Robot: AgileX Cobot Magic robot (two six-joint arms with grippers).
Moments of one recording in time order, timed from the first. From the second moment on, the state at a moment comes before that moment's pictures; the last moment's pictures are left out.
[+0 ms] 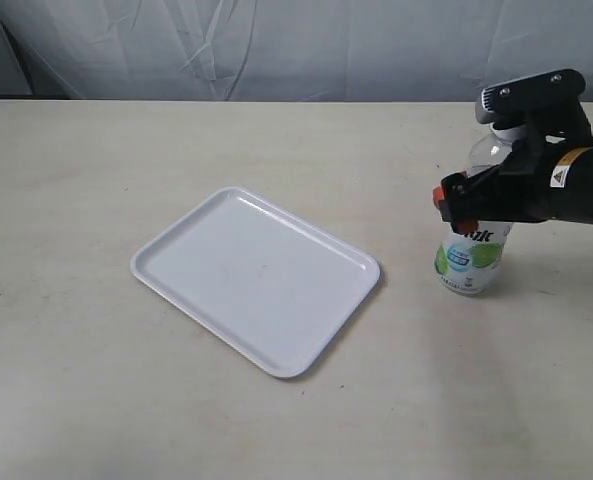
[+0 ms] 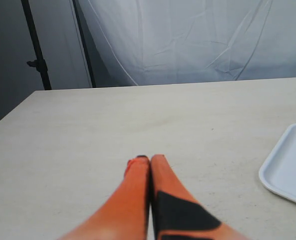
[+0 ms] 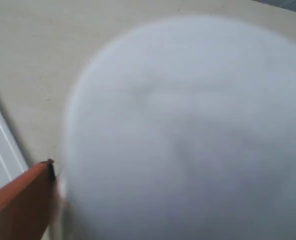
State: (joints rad) left arm 0.04 0.00 0.00 0.09 0.23 -0.04; right arm 0.38 1.51 -0.67 -0.13 -0.03 0.00
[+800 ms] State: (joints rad) left arm 0.04 0.00 0.00 0.09 0.23 -0.04; right arm 0.37 1.59 -0.67 -0.12 -0.06 0.00
